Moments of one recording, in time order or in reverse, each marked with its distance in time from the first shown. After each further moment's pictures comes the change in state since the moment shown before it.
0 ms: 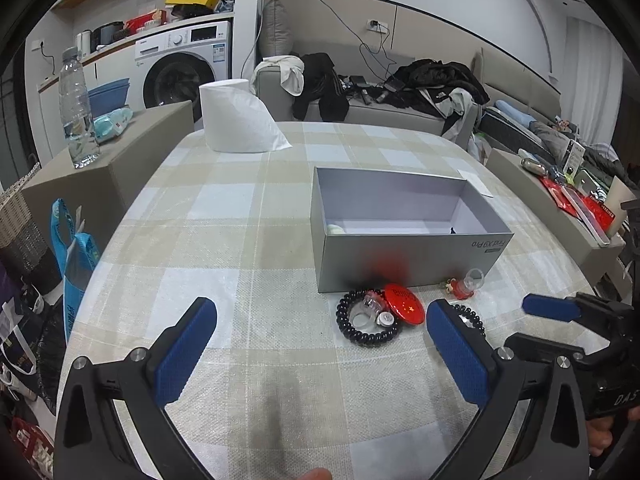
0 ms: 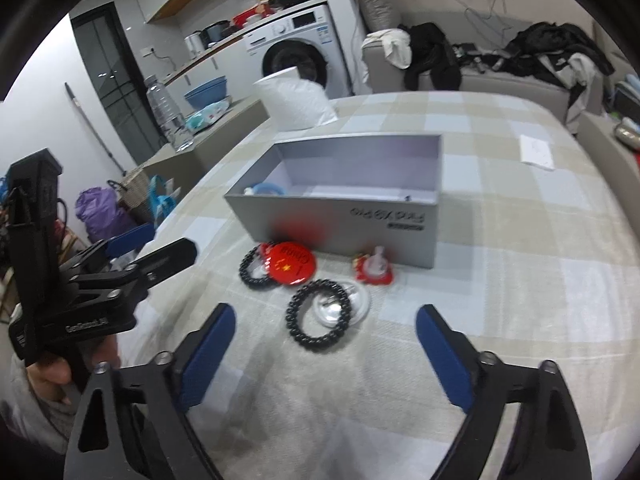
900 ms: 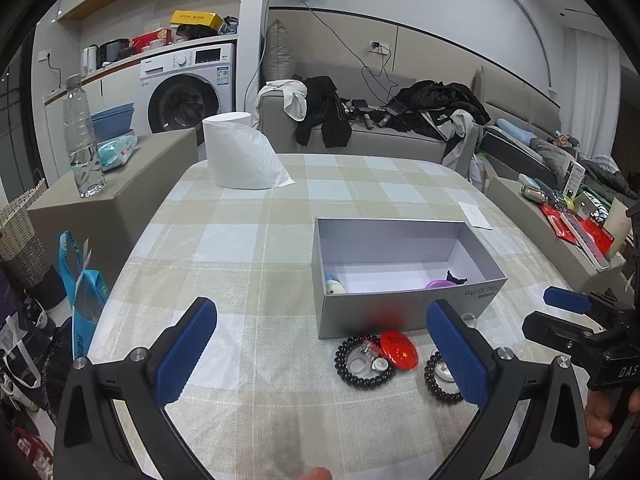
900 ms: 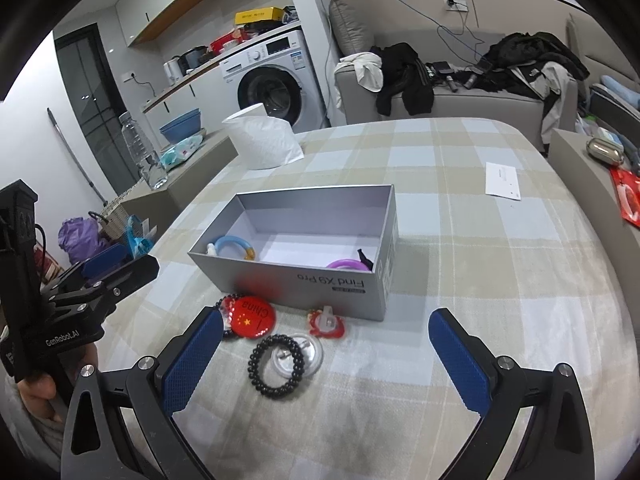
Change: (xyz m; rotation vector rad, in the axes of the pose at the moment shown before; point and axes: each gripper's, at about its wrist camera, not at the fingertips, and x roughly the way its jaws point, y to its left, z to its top) left arm -0.015 -0.004 0.023 -0.005 -0.084 0.014; right arm -0.018 -0.024 0.027 0.046 -0.103 -0.098
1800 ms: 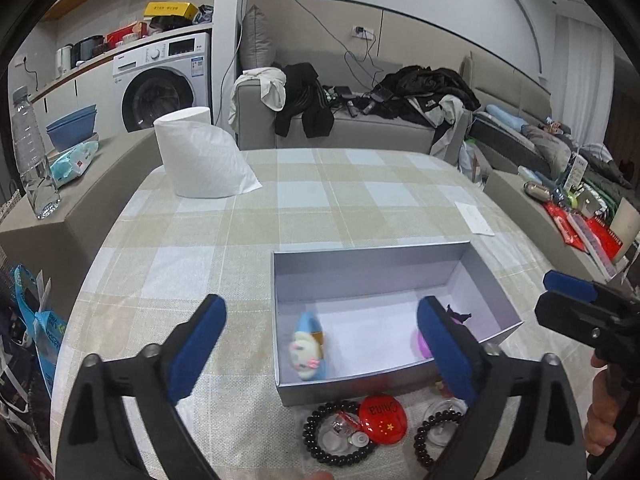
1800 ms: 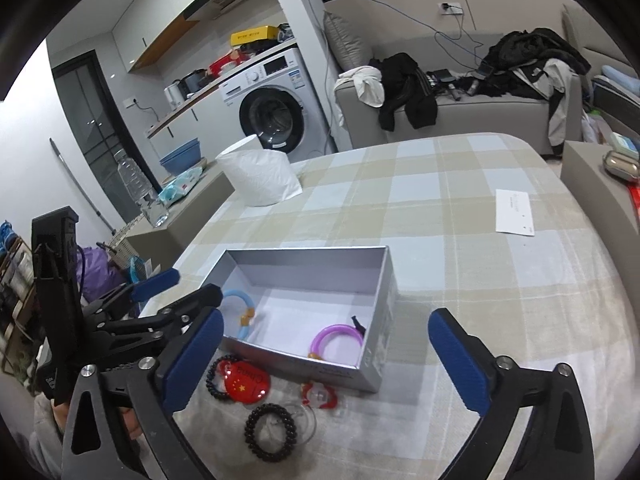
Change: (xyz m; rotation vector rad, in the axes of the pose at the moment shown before) left arm 0.048 -0.018 0.029 0.026 0.041 -0.059; right arm 0.018 -0.022 0.042 0.057 -0.058 0.052
